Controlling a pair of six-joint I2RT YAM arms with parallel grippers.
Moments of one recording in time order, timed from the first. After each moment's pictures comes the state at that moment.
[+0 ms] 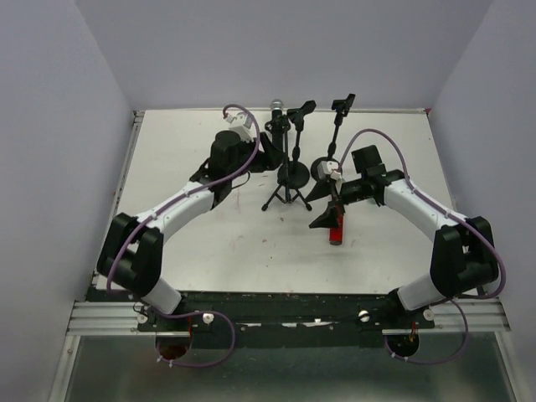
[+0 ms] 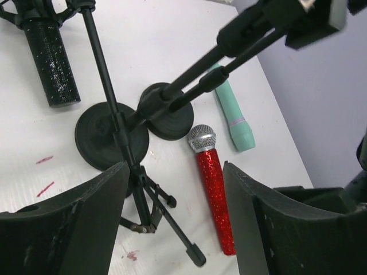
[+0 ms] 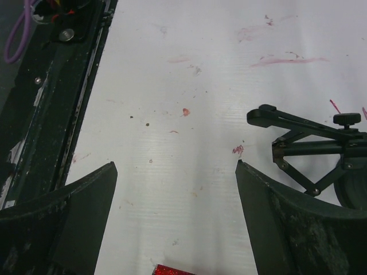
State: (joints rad) left arm -0.51 1.49 1.00 0.27 0.20 -0.61; right arm 0.32 1.51 1.01 -0.53 -1.20 -0.91
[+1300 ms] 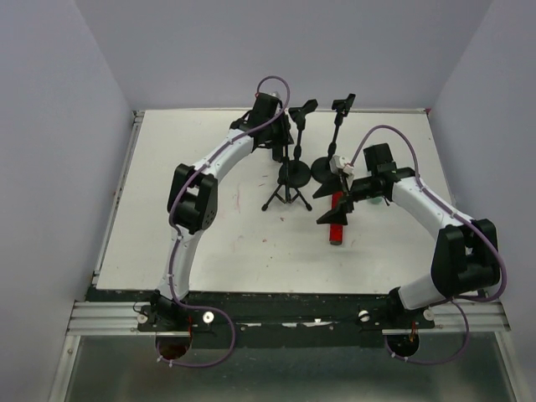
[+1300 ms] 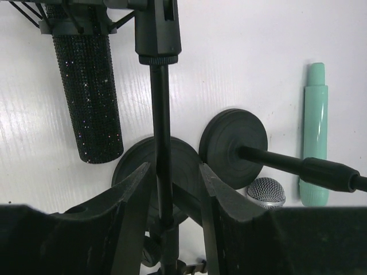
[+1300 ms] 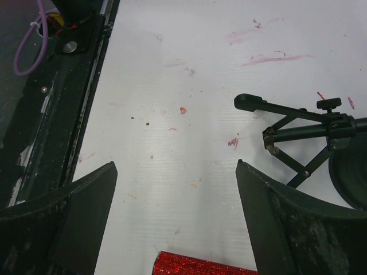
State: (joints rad) left arm -0.47 2.27 2.03 -0.42 0.15 -0.61; right arm 0.22 1.50 1.03 -0.60 -1.27 -0.94
